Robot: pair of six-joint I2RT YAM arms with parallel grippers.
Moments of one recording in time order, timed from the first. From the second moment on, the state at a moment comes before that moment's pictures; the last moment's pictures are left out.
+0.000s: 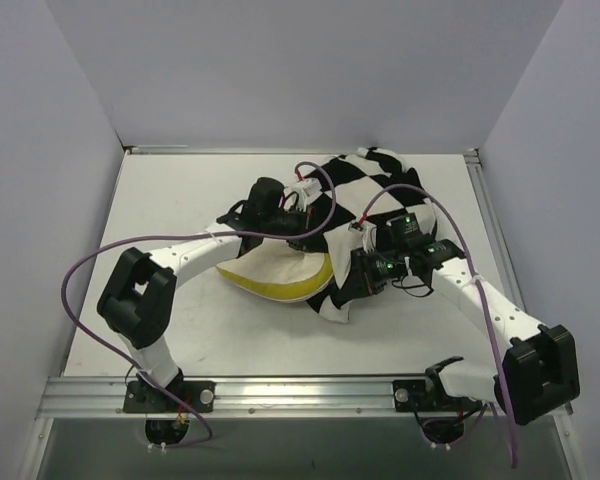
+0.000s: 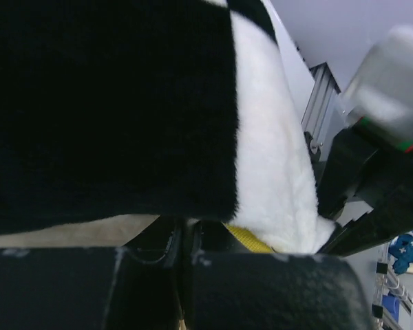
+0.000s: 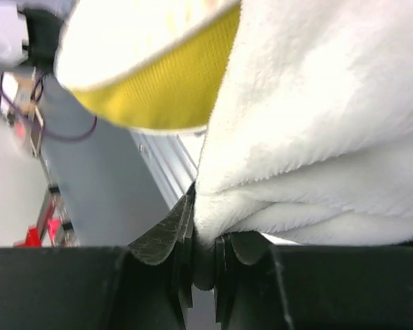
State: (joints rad) left arm -0.62 1.74 1.21 -0.03 0.69 -0.44; right arm 0.42 1.25 0.84 -0.57 -0.83 0.13
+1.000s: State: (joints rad) left arm -0.23 1.60 1.25 -0.38 0.57 0.07; right arm 0.42 1.84 1.62 -0.99 -0.49 -0.12
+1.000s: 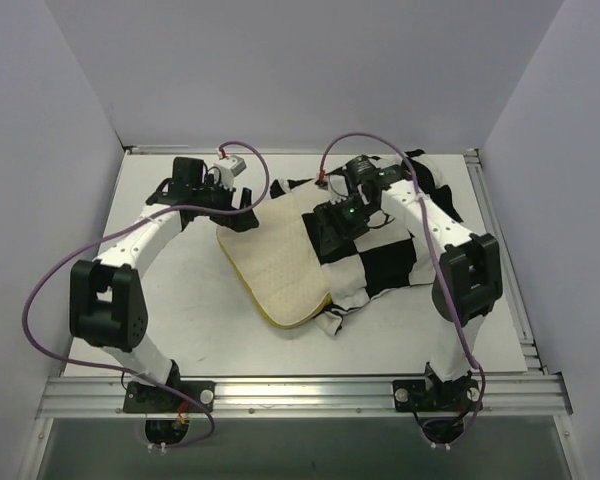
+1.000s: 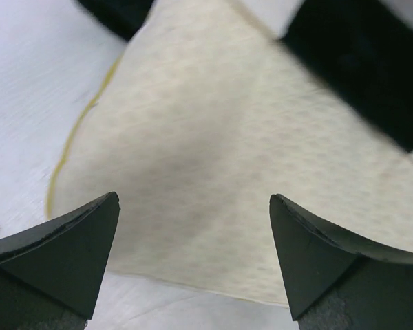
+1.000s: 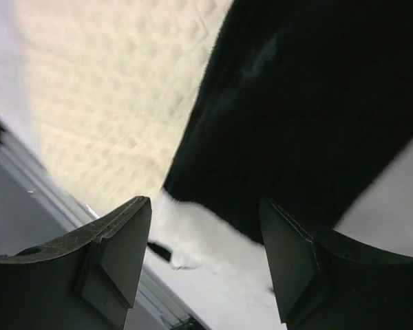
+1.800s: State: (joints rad) left arm -0.75 1.57 1.08 -0.59 1.00 0.30; right arm 0.14 1.62 1.34 -1.18 -0.19 -0.44
